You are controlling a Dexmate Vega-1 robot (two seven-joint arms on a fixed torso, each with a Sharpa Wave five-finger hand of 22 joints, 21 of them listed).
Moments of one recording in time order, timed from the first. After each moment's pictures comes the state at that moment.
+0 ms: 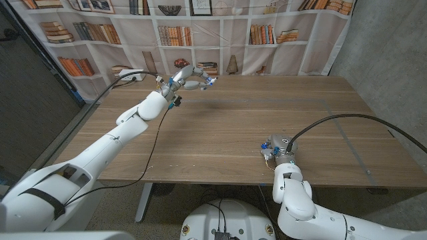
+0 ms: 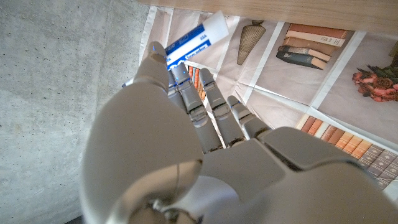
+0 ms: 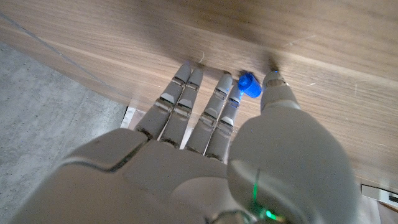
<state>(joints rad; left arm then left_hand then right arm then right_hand) 0.60 0.60 0.51 -1.33 0.14 -0.45 0.07 1.24 0.10 0.19 -0.15 0.18 1.04 -0.06 0.43 0.20 1.16 -0.12 0.23 0.40 0.79 -0.09 0.18 0.18 0.24 -0.04 0.20 0.17 -0.94 -0.77 -1.11 -2.23 -0.82 -1.40 -0.10 0.90 -0.01 0.21 -0.14 0.26 0.77 -0.20 0.25 0.19 0.85 -0.21 0.28 0.18 0.76 -0.08 0.20 0.18 0.63 -0.06 0.26 0.20</state>
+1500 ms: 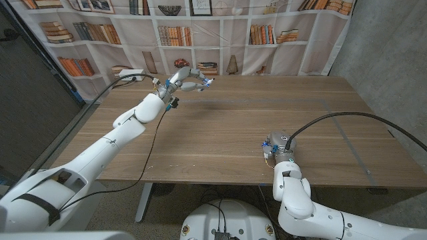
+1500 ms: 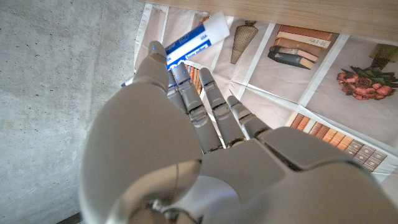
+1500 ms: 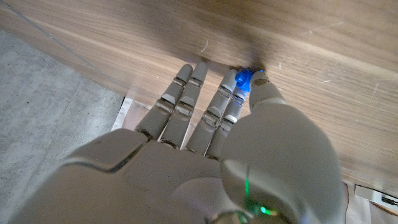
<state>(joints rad) 0.64 0.62 0.49 -1.37 0.14 -0.41 0.08 1.23 0.09 0.21 -0.16 0.18 1.04 -0.05 0.44 0.20 1.16 -0.12 0.23 0.42 0.80 -0.09 0.19 0.18 0.24 -0.04 0.20 0.17 -0.91 -0.79 -1.13 -2.20 -0.84 -1.39 -0.10 1.02 0.11 0.31 -0.16 0.21 0.94 -0.20 0.27 0.20 1.03 -0.21 0.27 0.18 0.88 -0.11 0.20 0.18 0.64 -0.06 0.28 0.22</state>
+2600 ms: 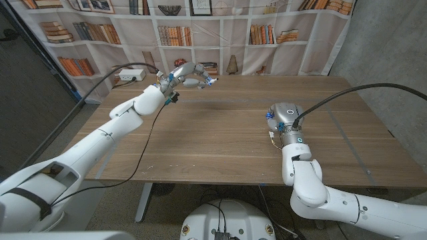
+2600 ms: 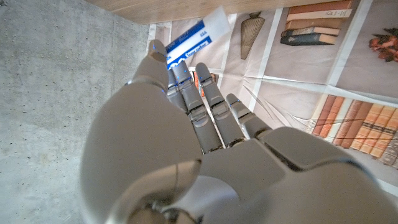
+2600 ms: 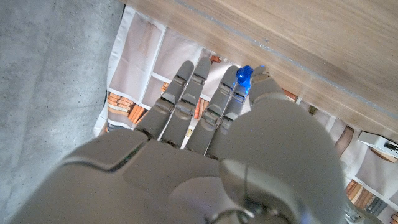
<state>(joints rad) 0.58 0.69 0.53 -1.45 0.24 -0.40 0.05 1.23 0.09 0.23 -0.18 0.18 1.04 -0.03 0.44 0.21 1.17 -0.11 0.24 0.42 0.89 -0.12 0.19 0.18 0.26 -0.04 0.20 0.17 -0.77 -0.92 -1.17 -2.28 -1.00 -1.32 -0.18 1.05 0.09 0.30 -0.14 0.18 0.97 -0.21 0.22 0.22 1.08 -0.22 0.23 0.19 0.92 -0.13 0.19 0.18 0.64 -0.06 0.36 0.25</state>
